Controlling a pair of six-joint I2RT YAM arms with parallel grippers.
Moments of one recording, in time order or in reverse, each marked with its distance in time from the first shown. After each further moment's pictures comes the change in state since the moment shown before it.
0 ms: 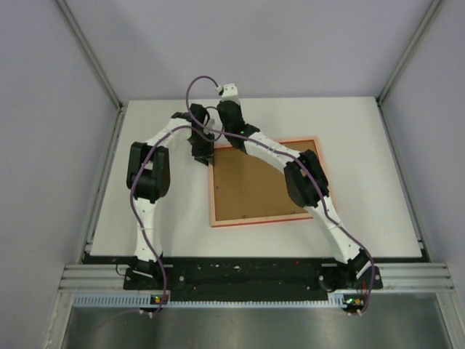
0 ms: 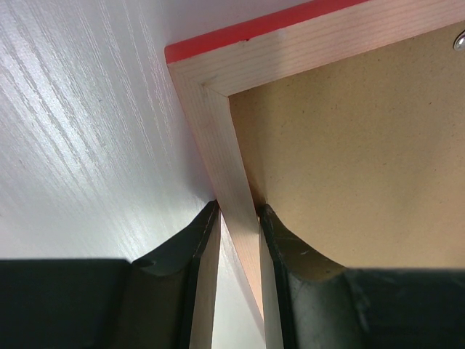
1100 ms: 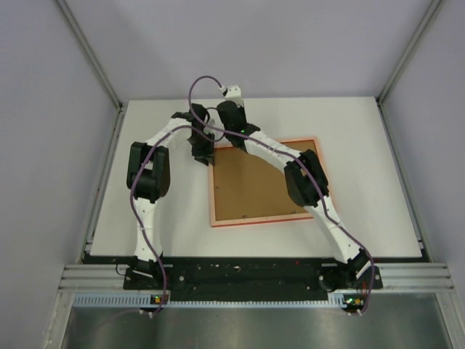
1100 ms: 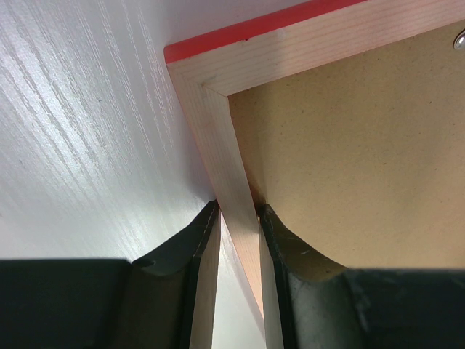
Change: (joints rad) left arm 0.000 0.001 0.001 -0.001 -0.001 0.000; right arm -0.006 0.007 0.020 -0.105 0.103 0.035
